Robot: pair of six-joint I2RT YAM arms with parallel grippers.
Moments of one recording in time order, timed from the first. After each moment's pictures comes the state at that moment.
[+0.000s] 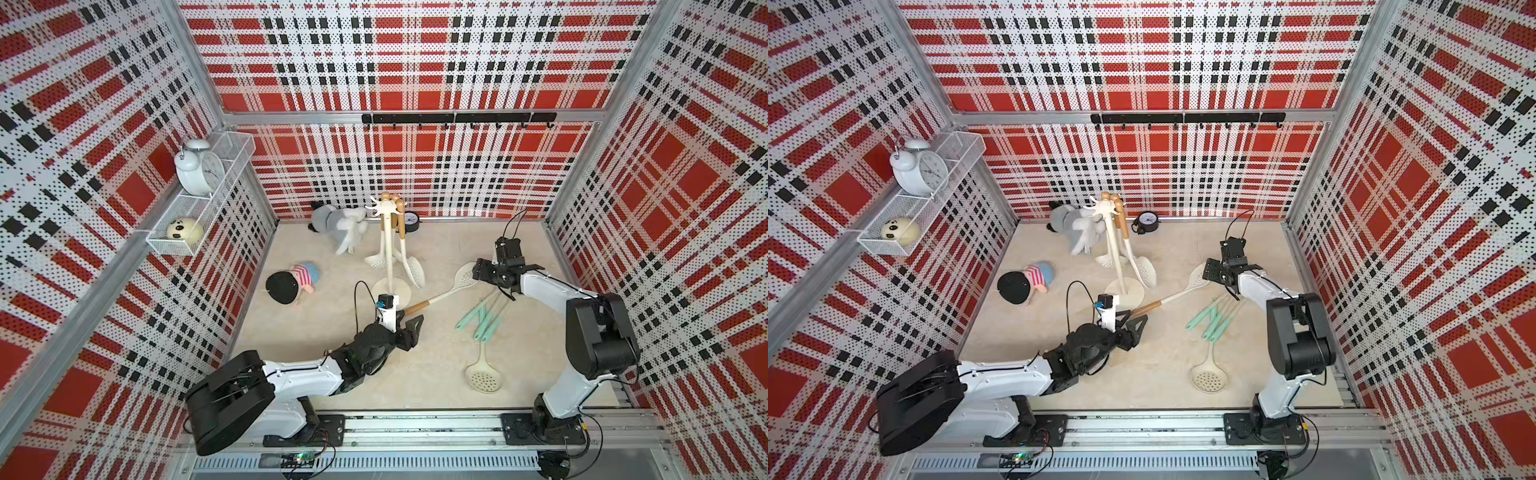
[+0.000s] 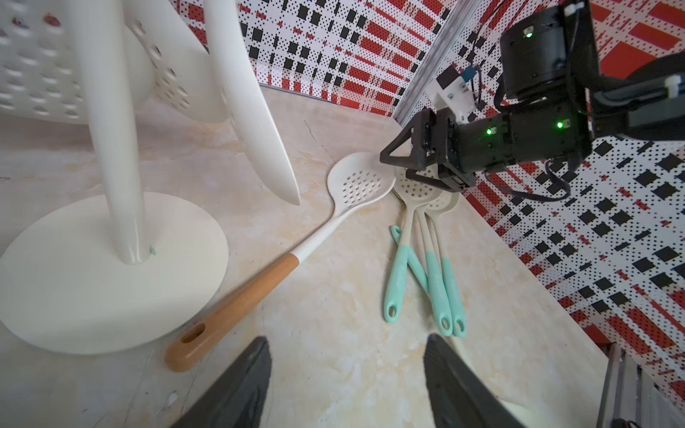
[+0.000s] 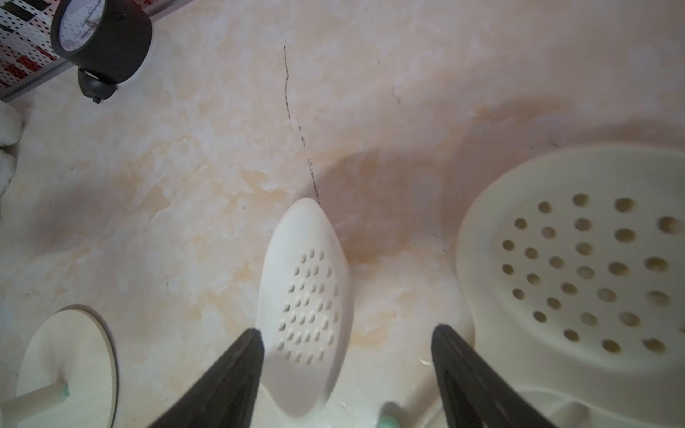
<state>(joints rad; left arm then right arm) -0.96 1.31 0.36 0.70 -0.27 -0.54 0.18 1.76 1.11 -0.22 -0.06 0.43</state>
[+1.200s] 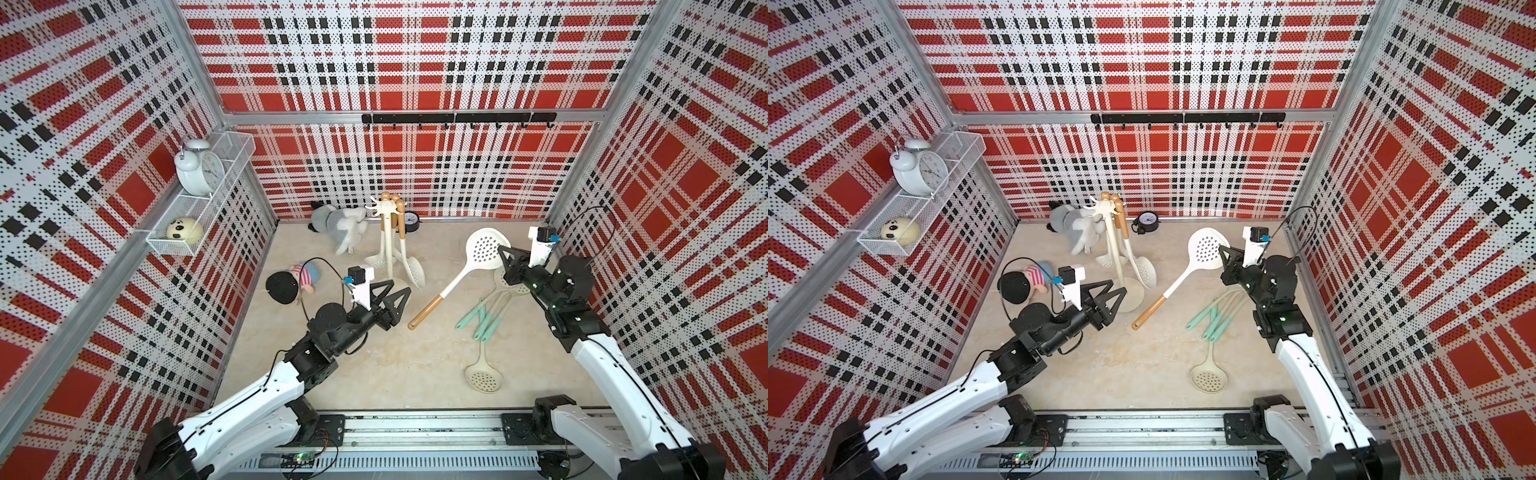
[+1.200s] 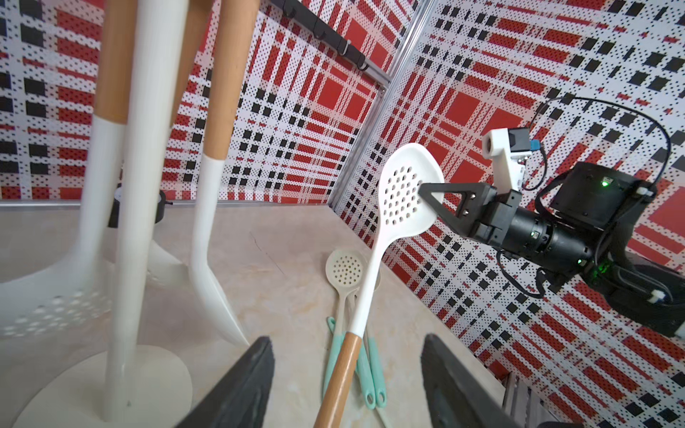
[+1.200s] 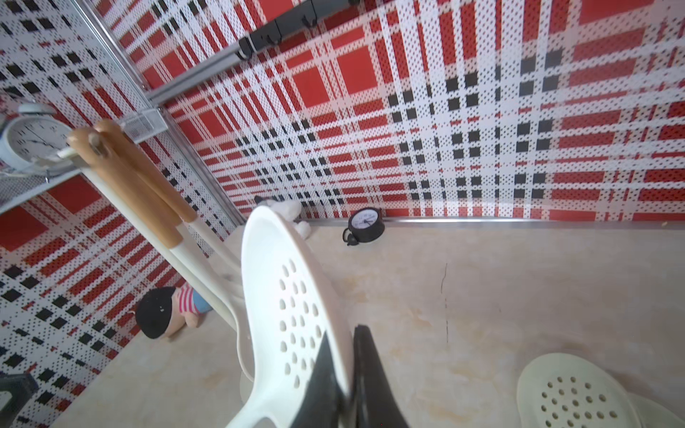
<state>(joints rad) -0.76 0.84 0.55 0.34 0.02 -0.45 0.13 0.94 0.81 0.06 -0.31 0.33</state>
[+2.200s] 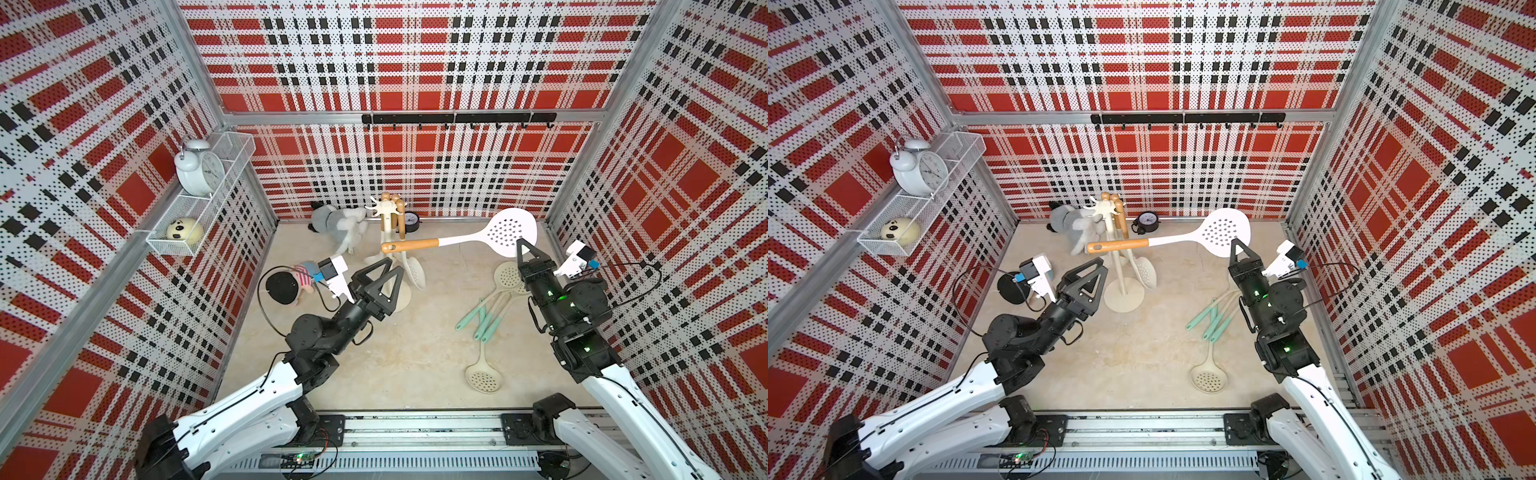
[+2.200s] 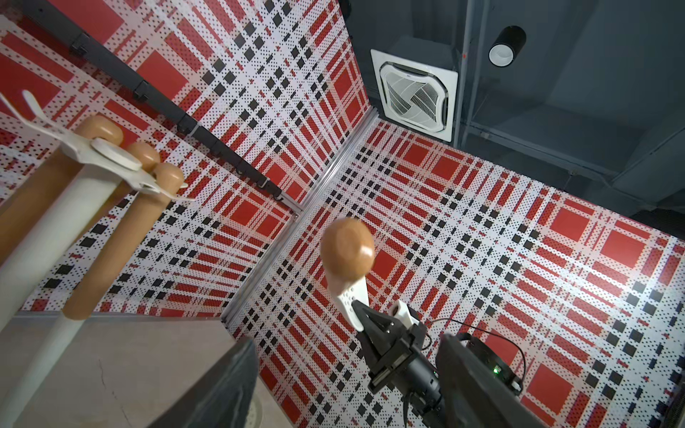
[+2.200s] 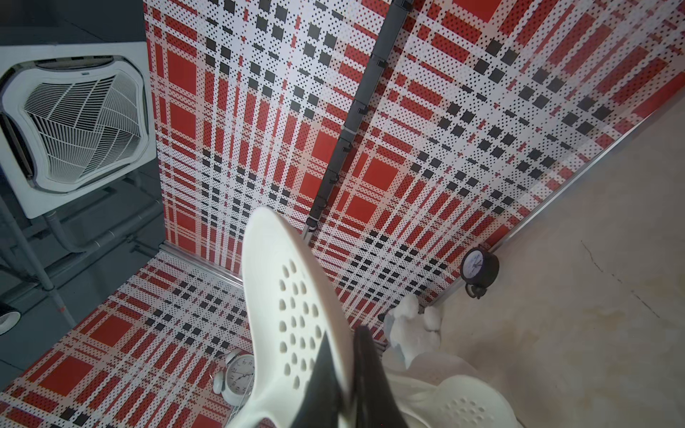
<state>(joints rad) -0.83 0.87 0.60 0.78 -0.04 -0.69 0.36 0.73 0.72 0.21 0.11 1.12</state>
